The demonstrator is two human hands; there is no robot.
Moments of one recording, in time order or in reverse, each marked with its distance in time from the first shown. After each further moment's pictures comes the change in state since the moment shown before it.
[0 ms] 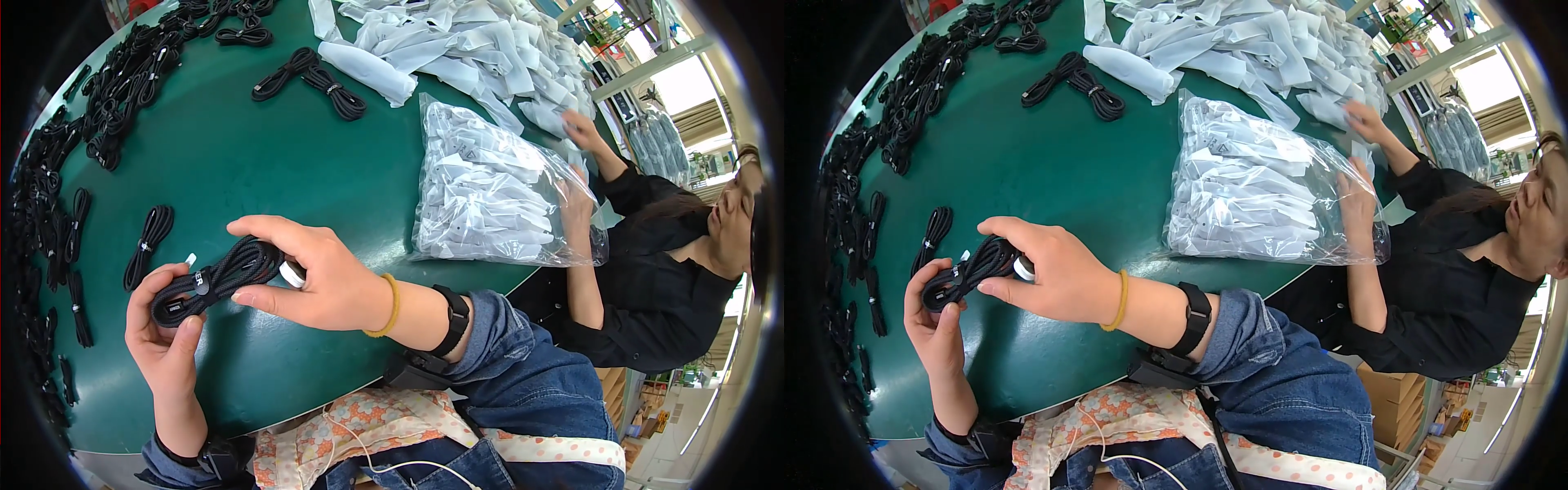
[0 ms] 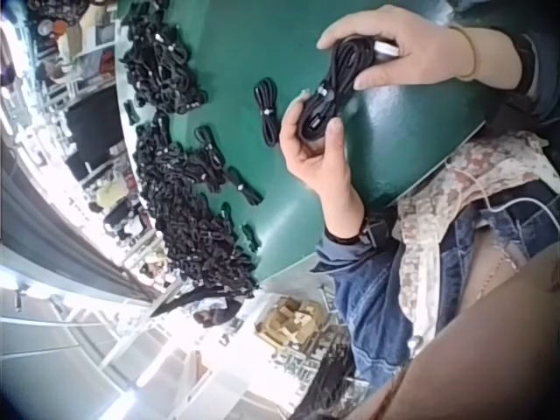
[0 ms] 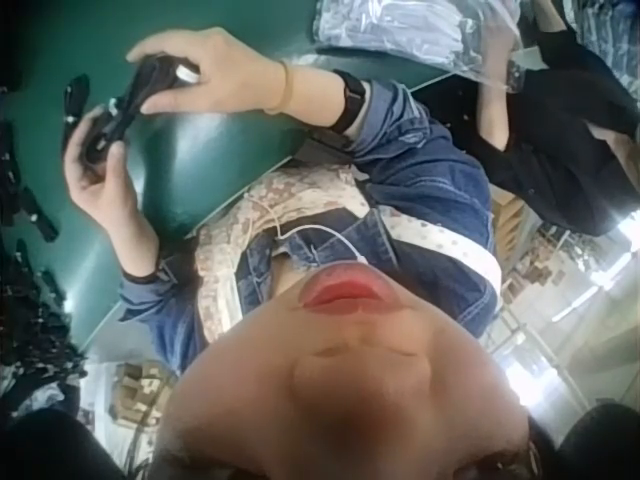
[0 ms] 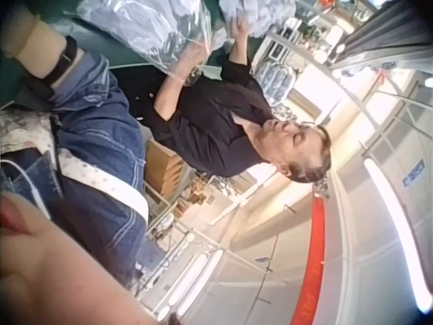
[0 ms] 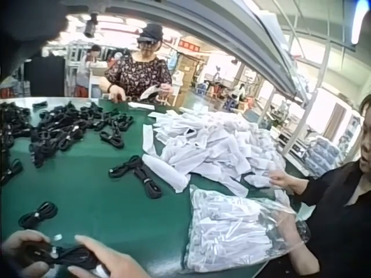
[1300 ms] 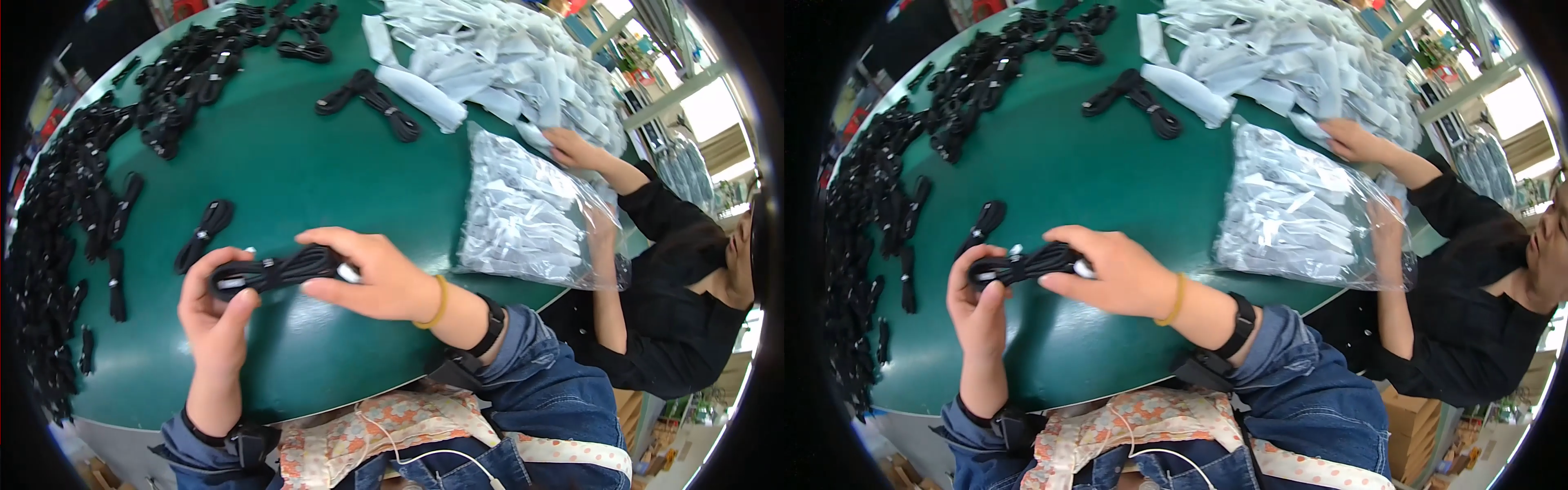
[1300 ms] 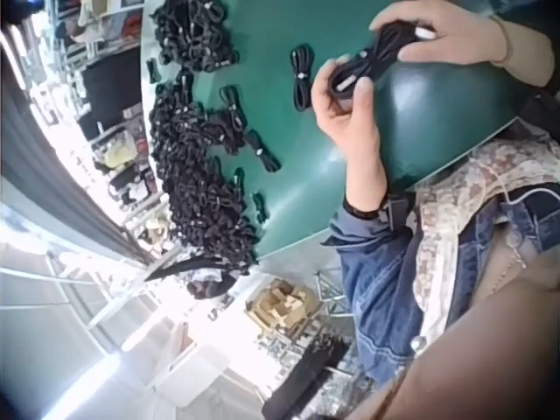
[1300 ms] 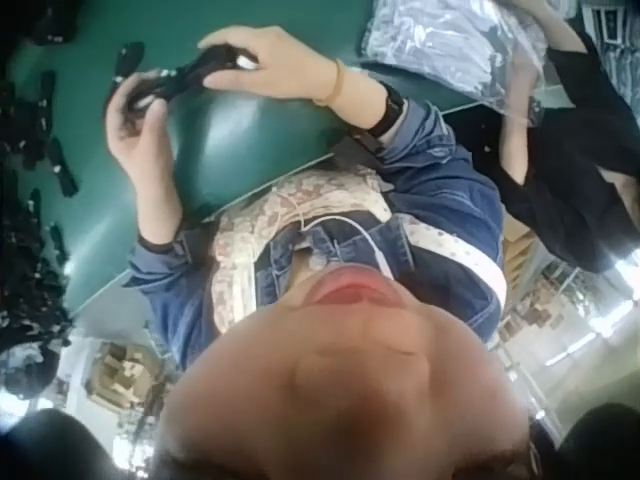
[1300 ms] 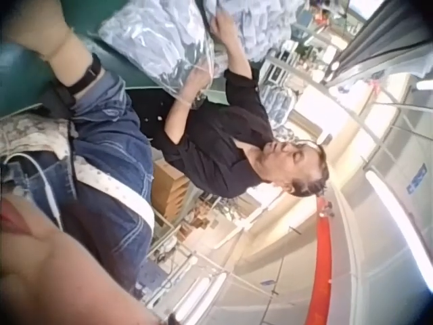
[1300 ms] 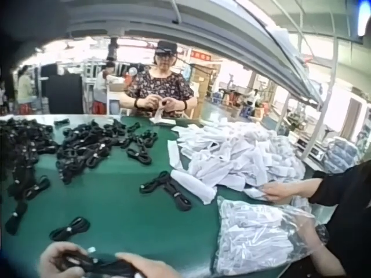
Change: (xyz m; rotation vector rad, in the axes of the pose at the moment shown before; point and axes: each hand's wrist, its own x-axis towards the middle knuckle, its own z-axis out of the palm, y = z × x) left_hand 0.005 0.001 0.004 -0.171 0.044 -0.029; right_hand 0.002 -0.002 -0.003 -0.117 -0.090 0.079
